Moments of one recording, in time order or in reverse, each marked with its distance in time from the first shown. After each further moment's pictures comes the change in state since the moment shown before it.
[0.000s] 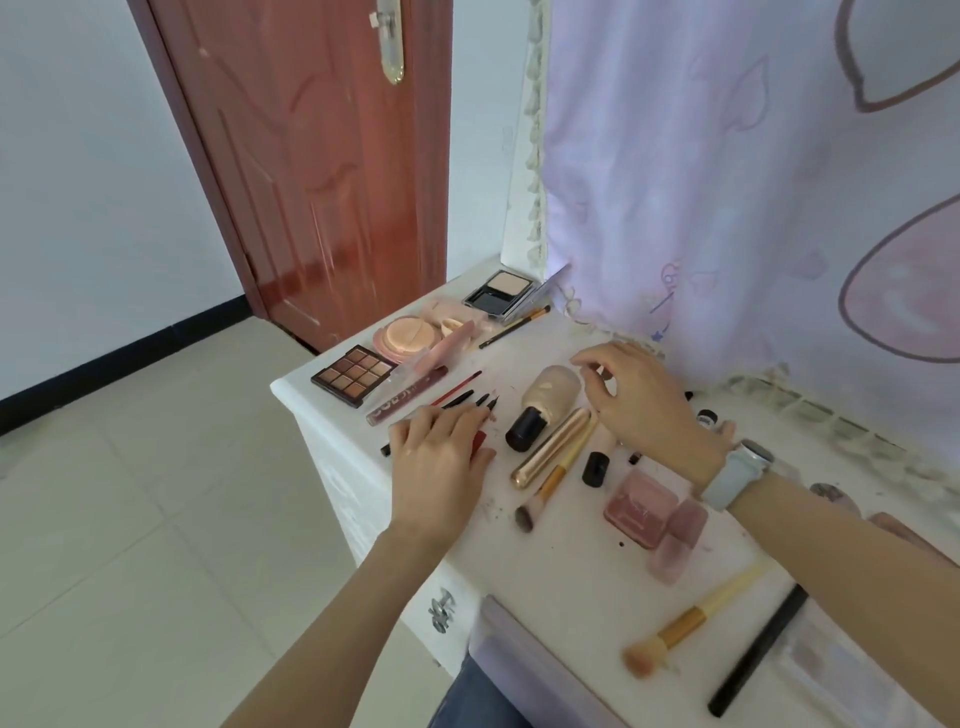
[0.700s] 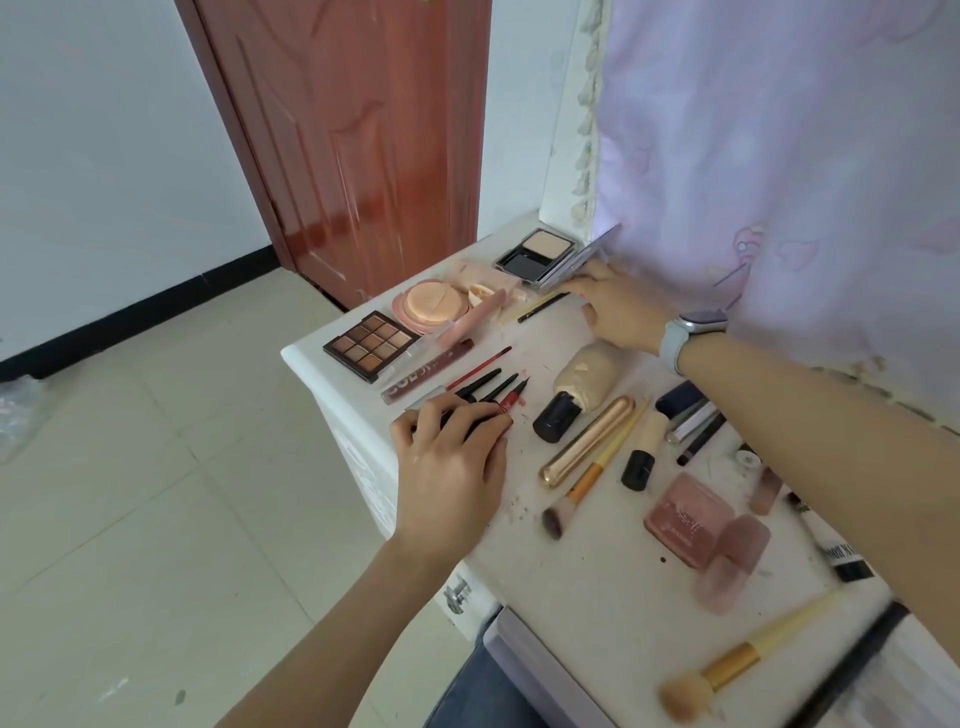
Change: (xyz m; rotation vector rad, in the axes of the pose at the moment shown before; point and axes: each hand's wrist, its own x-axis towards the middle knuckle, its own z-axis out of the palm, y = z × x) left_hand -0.010 -0.009 0.007 -0.020 0.175 0.056; right_hand 0.114 0.055 0.070 -0.340 -0.408 -0.168
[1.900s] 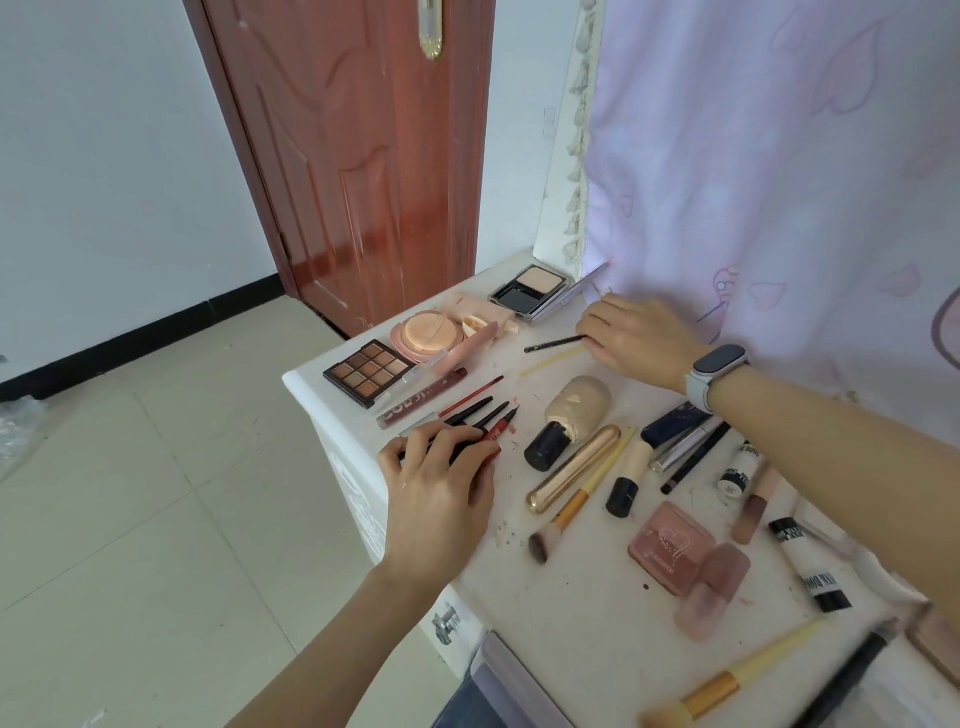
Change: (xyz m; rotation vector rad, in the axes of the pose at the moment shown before) left_hand -0.001 0.000 0.001 -0.021 0.004 -0.056; right_hand -0.036 0.008 -0.032 -0.376 0.425 -0.486
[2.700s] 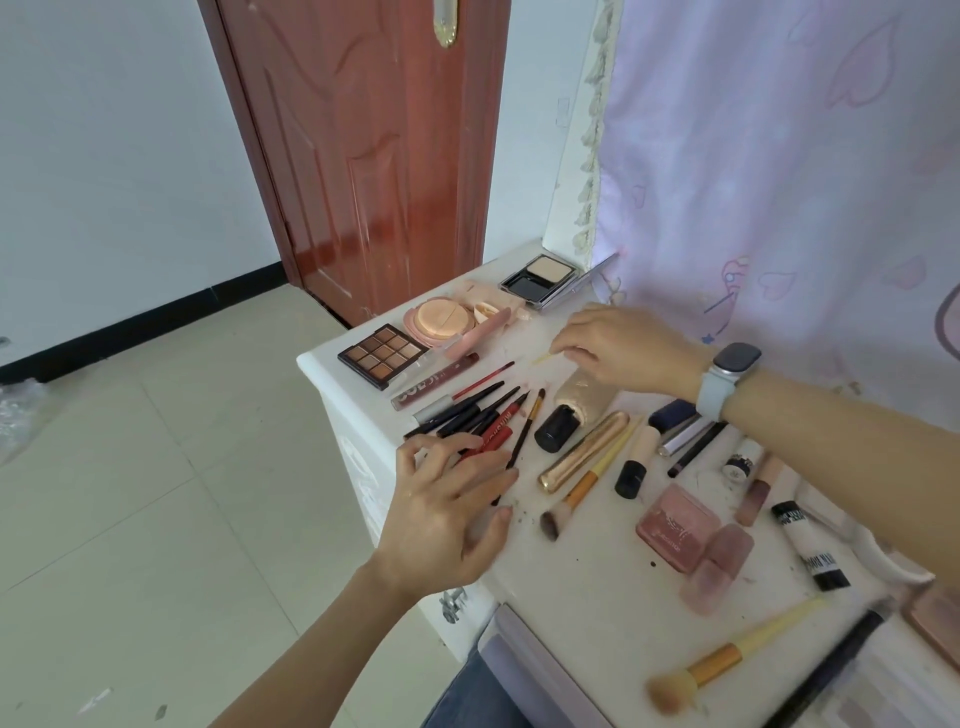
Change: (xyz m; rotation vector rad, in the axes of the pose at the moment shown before) left_hand -0.023 -0.022 -0.008 -0.193 -0.062 0.341; right_hand 0.020 -0.033 -0.027 0.413 -0.401 0.179
